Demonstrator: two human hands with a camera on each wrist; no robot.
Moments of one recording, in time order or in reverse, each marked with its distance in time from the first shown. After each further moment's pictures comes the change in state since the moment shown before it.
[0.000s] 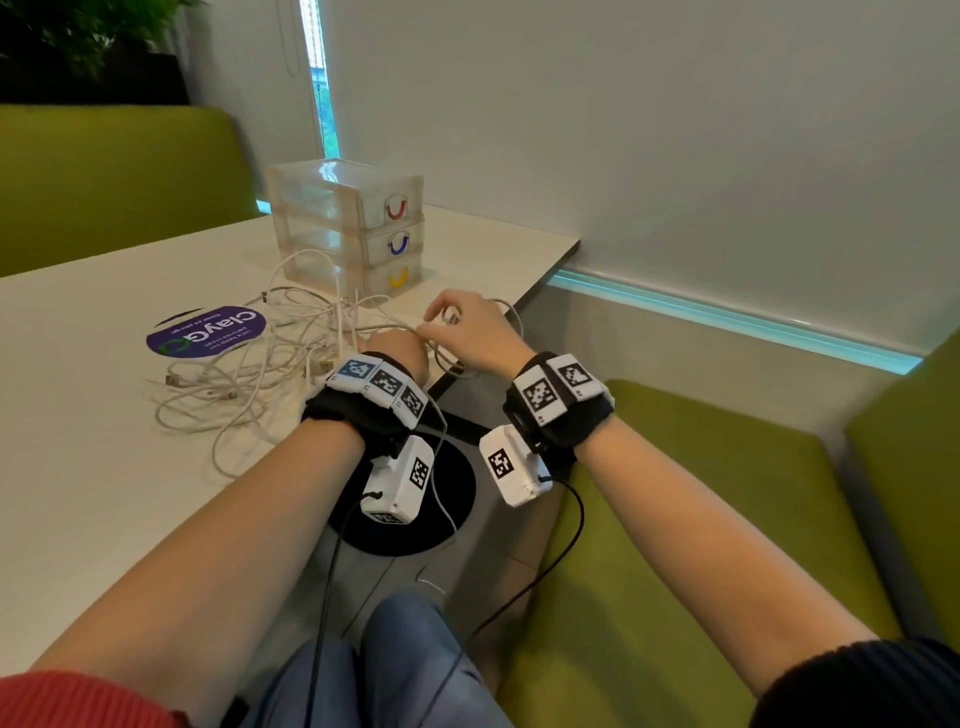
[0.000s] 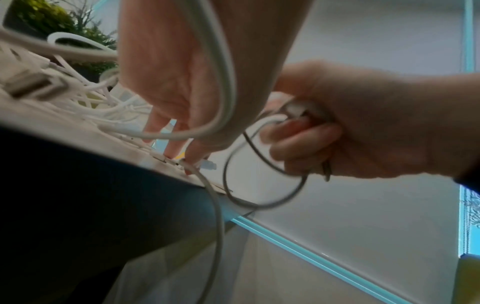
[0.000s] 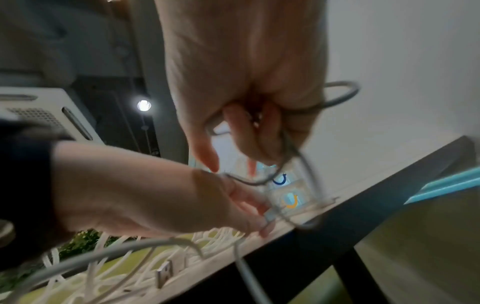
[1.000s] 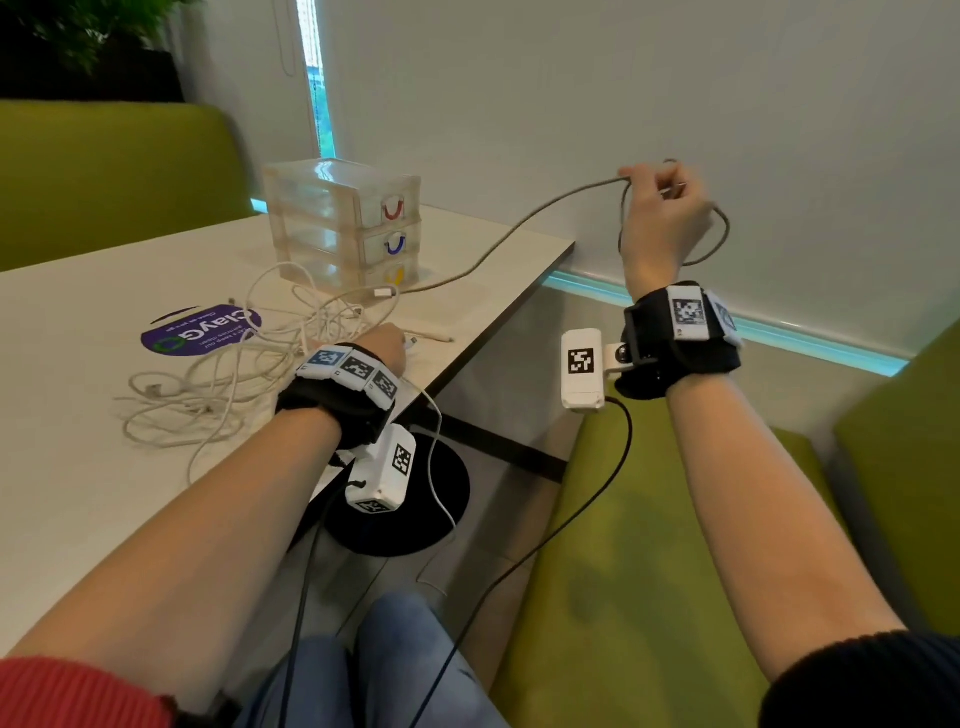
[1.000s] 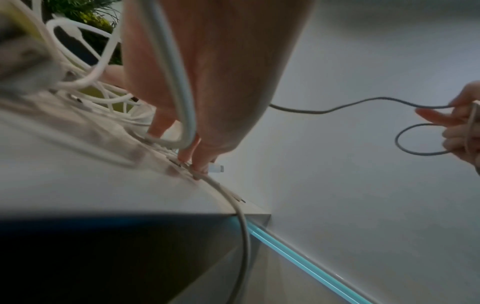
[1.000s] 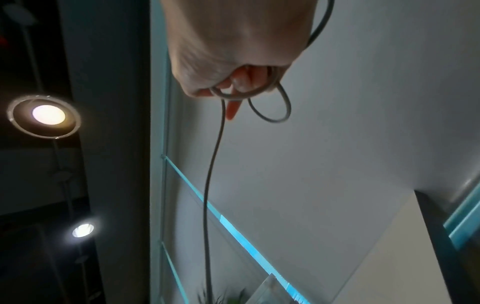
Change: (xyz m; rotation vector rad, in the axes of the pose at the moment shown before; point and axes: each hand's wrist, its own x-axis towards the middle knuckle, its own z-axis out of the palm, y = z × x) left_hand 0.005 -0.021 -0.004 -0.249 -0.028 0.024; right_hand -0.004 0.009 -0.135 0.344 1.084 -0.065
